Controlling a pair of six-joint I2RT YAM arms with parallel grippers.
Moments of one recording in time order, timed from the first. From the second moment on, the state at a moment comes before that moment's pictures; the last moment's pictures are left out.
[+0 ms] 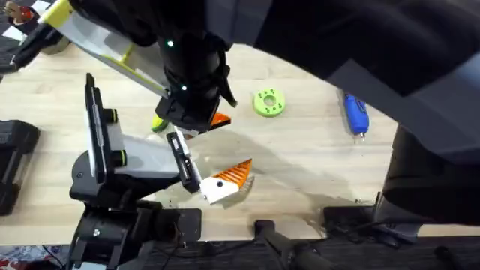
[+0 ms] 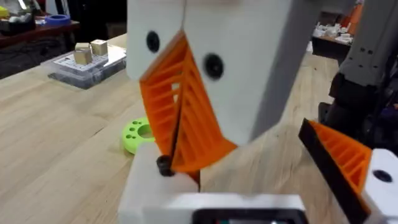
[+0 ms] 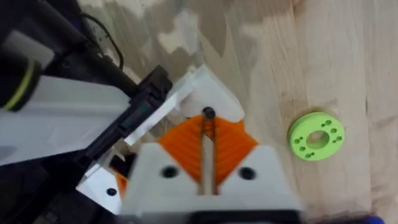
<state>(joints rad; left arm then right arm) -0.13 0.00 0.00 -0.09 1.02 -0.02 1.08 2.07 2.26 -1.61 -0.04 -0.14</state>
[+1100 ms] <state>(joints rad) -0.13 0.00 0.00 -0.09 1.02 -0.02 1.04 1.97 2.28 -1.61 -0.04 -0.15</state>
